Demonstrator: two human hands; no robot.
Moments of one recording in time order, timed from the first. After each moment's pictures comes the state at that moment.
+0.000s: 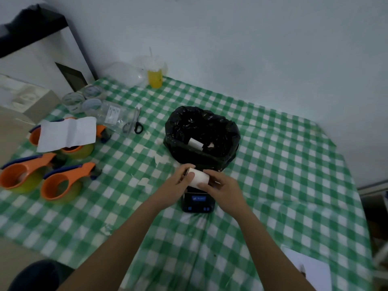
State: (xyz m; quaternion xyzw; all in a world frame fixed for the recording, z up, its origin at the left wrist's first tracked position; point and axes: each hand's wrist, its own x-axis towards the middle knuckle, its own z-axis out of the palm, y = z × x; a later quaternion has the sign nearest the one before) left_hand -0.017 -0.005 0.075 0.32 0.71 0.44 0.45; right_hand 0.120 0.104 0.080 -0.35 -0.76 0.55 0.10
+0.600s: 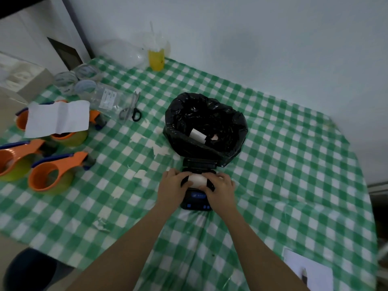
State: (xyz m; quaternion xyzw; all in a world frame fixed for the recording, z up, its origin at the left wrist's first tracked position) left_hand -0.008 0.010 -0.011 0.34 0.87 0.27 0.21; right_hand 0.107 0.110 -0.003 -0.39 -0.87 0.30 0.09
